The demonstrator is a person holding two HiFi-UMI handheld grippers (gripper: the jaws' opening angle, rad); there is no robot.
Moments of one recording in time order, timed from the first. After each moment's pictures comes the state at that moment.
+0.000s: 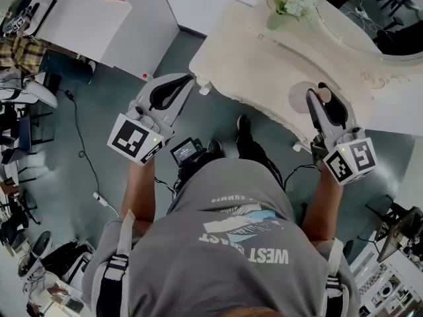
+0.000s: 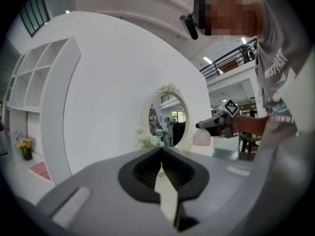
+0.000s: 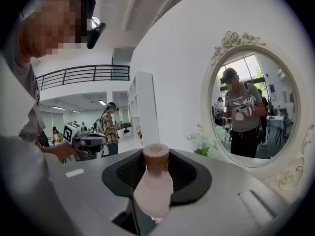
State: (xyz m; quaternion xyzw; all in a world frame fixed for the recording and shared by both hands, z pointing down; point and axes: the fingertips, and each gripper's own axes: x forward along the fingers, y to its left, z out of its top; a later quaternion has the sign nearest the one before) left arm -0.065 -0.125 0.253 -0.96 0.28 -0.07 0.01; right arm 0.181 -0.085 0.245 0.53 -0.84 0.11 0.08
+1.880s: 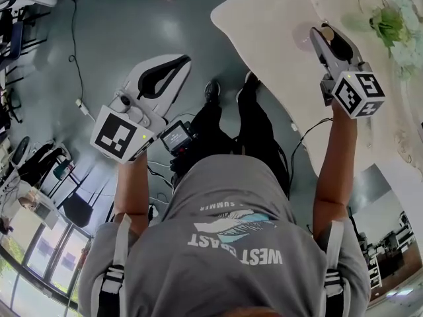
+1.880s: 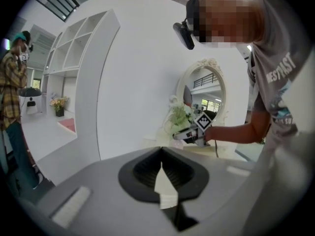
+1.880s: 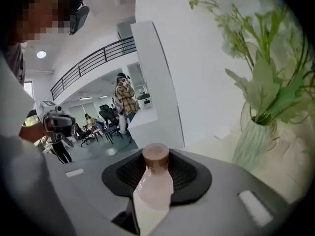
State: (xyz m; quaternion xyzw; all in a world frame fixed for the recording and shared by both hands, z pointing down) left arm -0.115 -0.203 0.398 -0.88 0.42 -0.14 -0.15; right arm 0.105 -0.343 0.496 0.33 -0.90 0.21 0.20
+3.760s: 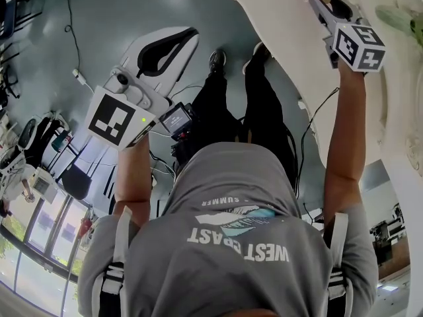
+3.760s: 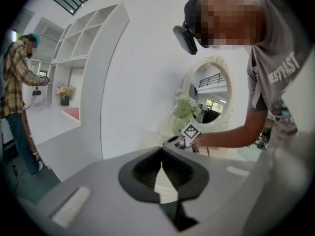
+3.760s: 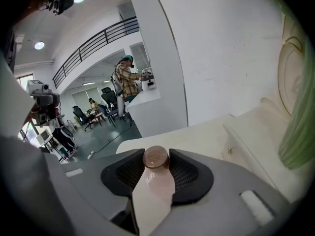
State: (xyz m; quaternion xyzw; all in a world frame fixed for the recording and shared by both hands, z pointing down) left arm -0.135 -0.199 0.449 -0.87 0.44 -0.14 -0.18; right arm 0.048 -0.365 0.619 0.28 -0.89 0.22 0.30
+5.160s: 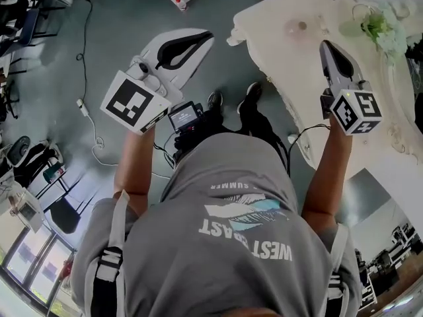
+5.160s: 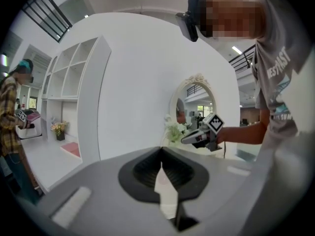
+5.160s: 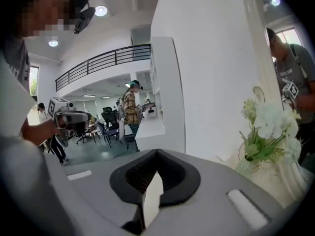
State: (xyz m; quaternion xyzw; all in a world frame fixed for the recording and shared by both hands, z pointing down) left arm -0.123 -0.162 0.308 -0.90 0.42 -0.10 -0.06; right arm 0.087 -0.257 0.383 0.35 -0.91 0.14 0.18
